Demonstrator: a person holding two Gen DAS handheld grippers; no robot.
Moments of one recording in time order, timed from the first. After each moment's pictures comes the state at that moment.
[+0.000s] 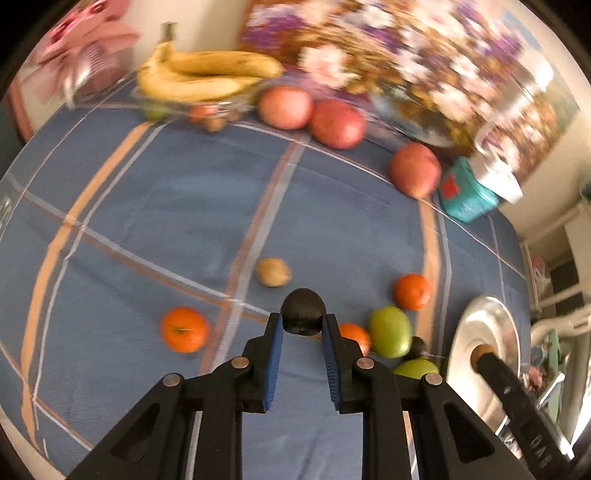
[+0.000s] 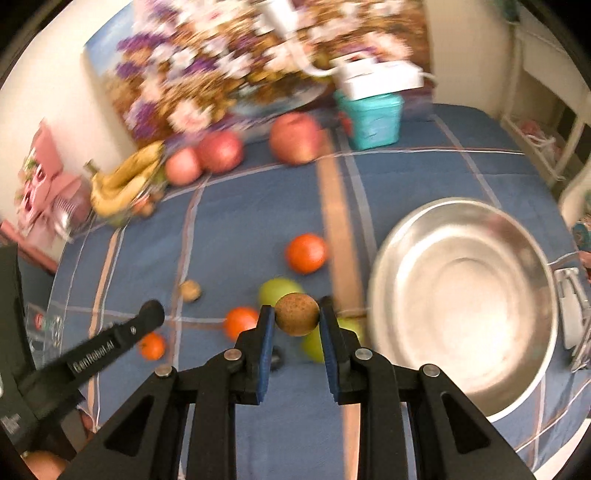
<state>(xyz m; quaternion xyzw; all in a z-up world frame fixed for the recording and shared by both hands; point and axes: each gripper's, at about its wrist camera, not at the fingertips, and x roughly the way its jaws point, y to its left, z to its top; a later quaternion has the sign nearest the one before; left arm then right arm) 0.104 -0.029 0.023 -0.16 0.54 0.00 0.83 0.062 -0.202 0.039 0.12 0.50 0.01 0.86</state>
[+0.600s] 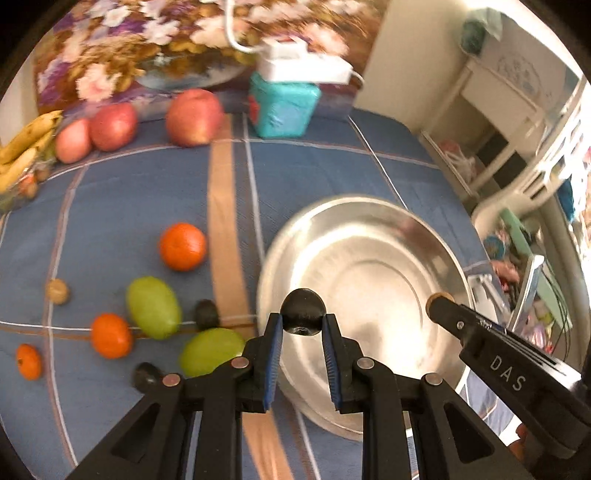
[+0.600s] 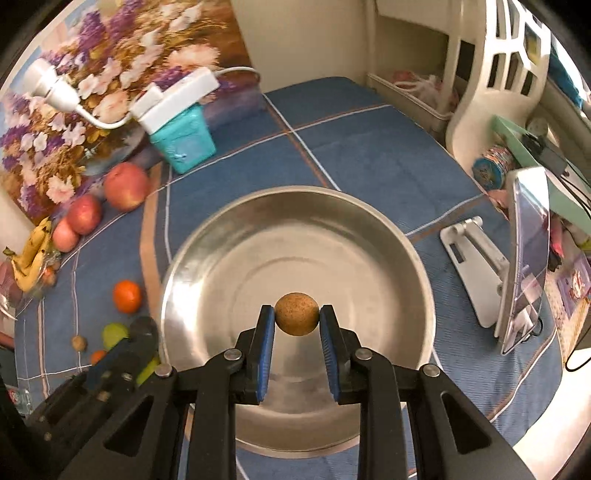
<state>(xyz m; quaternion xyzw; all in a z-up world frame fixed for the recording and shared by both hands) 0.092 -0.214 0.013 -0.03 0.54 -0.19 0.82 0.038 -0.356 0.017 0.17 0.51 -0.15 0.83</state>
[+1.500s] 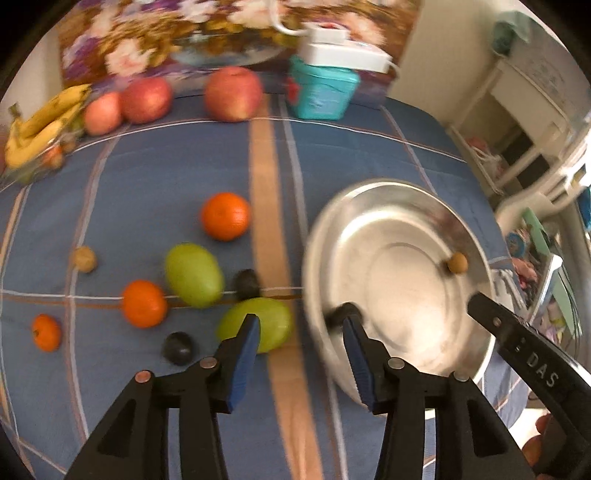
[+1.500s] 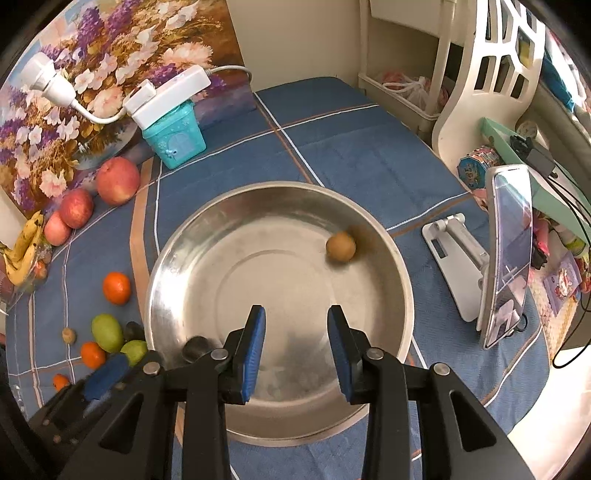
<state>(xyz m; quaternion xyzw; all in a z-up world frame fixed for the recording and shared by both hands) 0.092 -0.178 0.014 -0.04 0.57 -0.13 0.81 0.027 -0.357 0.021 0.15 0.52 -0.17 0.83</state>
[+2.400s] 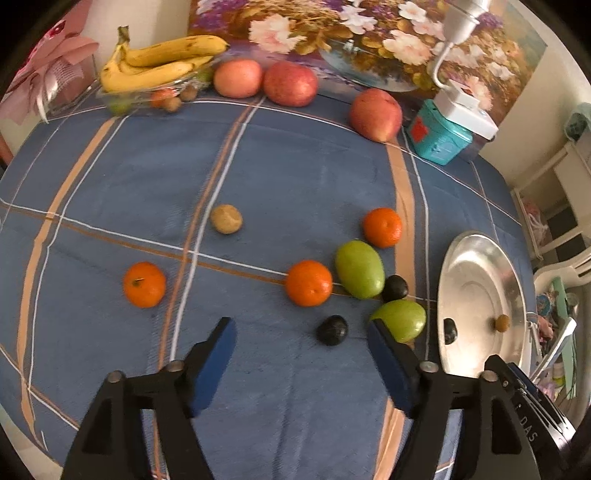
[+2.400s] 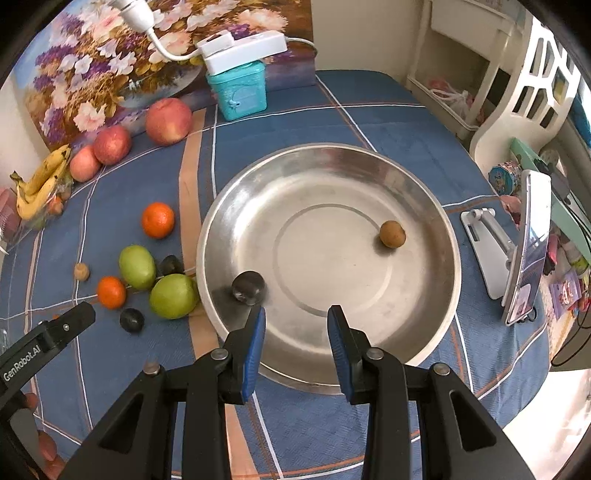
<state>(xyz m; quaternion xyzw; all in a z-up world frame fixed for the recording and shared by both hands) 0.077 -0.063 0.014 -0.12 0.57 -0.02 0.81 0.017 -0.284 0.017 0.09 0.55 -0.12 0.82</state>
